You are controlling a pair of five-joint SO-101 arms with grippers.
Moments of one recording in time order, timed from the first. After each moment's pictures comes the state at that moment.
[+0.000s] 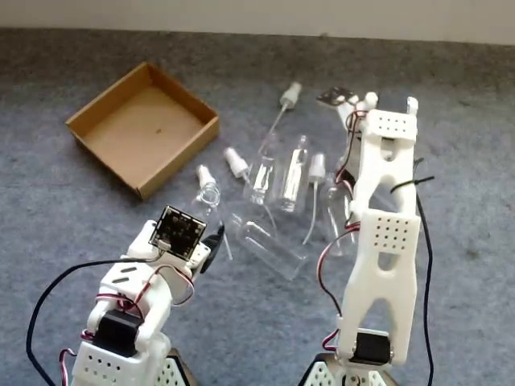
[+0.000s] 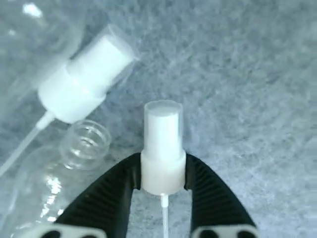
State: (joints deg) left arm 11.7 -104.0 89.5 51.5 -8.0; right arm 4.7 61.5 -65.3 100.0 48.9
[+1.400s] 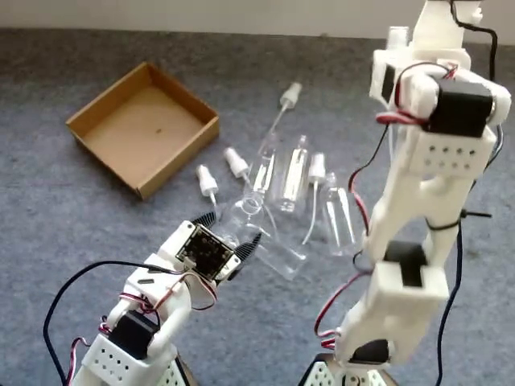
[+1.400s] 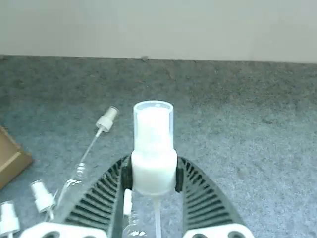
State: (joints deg) left arm 25.1 -103.9 95.9 37.6 -8.0; right arm 1.4 13.0 -70.2 100.1 6.0
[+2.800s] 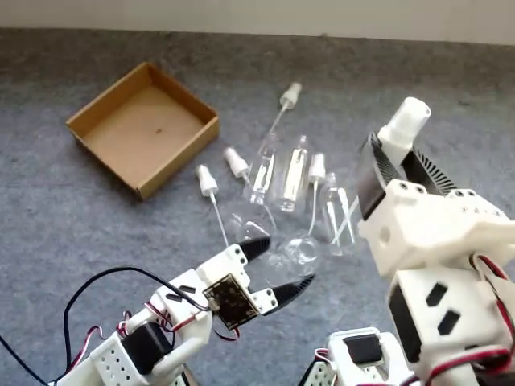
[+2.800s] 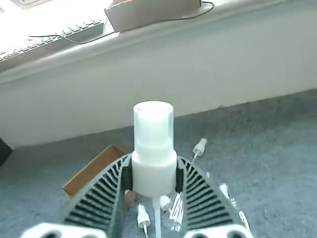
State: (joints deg) left arm 46.8 -103.9 95.9 29.3 -8.0; right arm -10.5 -43.0 -28.4 96.3 -19.1
